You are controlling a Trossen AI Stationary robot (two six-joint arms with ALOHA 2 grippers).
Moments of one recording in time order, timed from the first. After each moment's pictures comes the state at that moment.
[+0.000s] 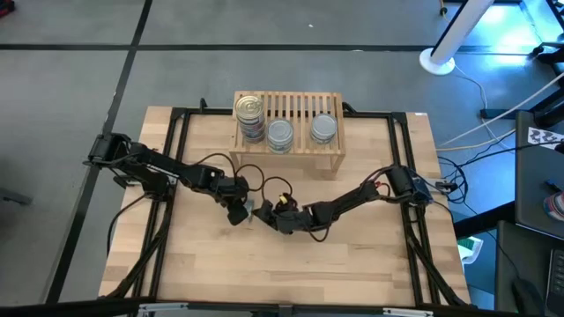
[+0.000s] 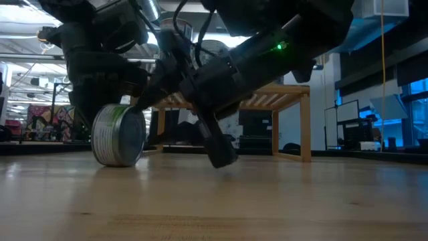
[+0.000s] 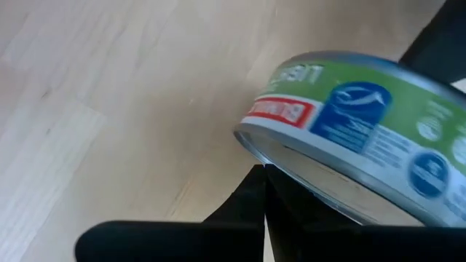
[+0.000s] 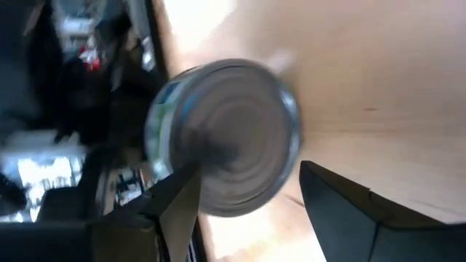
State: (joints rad) left arm -0.09 1.44 0.65 -0.35 0.05 -0.70; right arm 0.29 2.19 1.27 0.42 0.44 1.90
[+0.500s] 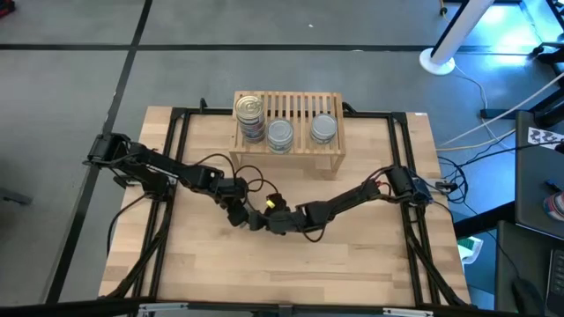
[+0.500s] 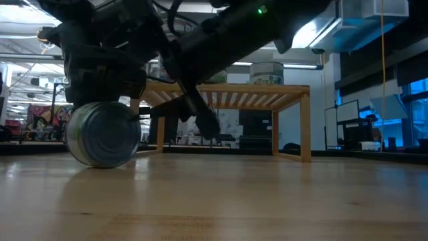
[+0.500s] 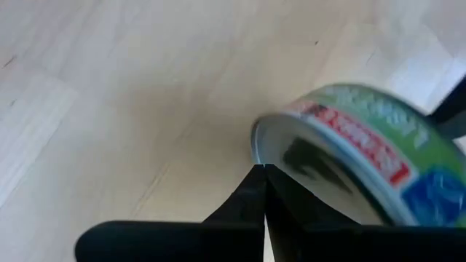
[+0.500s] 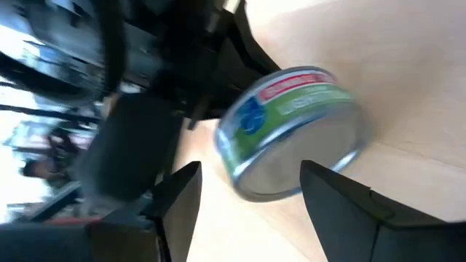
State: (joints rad) left arm -0.09 1.43 0.65 -0.35 0.10 -0.78; right arm 0.29 2.19 1.43 0.27 0.40 1.46
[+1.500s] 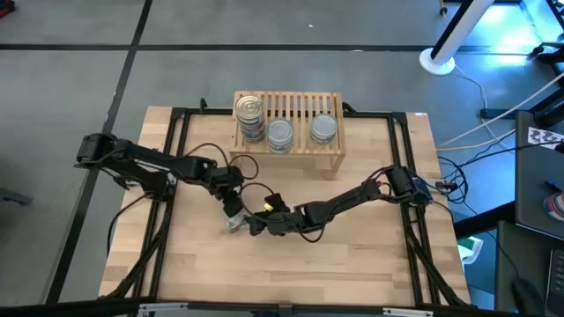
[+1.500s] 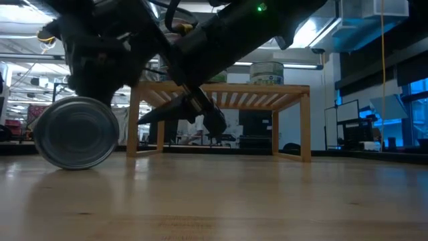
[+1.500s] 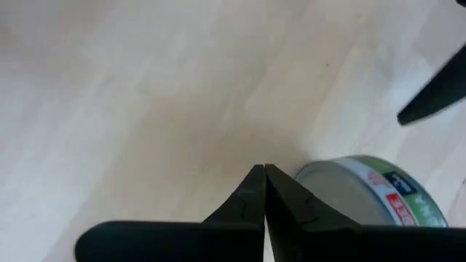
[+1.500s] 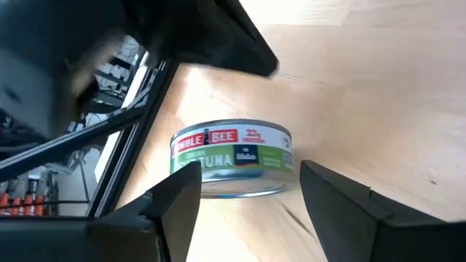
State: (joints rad) left arm -0.01 1.30 0.65 -0.47 0.11 -0.71; right arm 0.29 2.18 1.46 0.17 0.43 1.28
